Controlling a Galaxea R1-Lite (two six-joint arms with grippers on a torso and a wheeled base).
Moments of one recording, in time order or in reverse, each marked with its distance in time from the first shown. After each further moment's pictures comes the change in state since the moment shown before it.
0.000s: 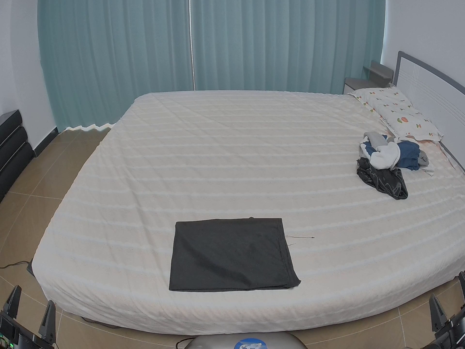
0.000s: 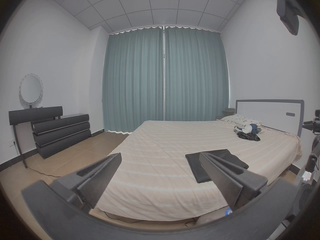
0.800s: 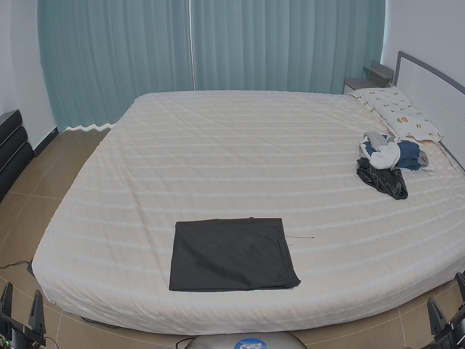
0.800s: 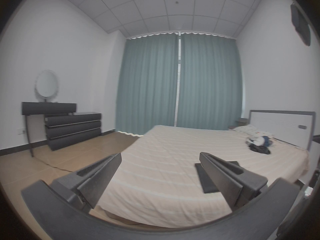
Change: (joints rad) left arm -0.001 -0.001 0.000 -0.045 0.125 -0.070; right arm -0.001 0.000 -0.001 -0.016 0.086 0.047
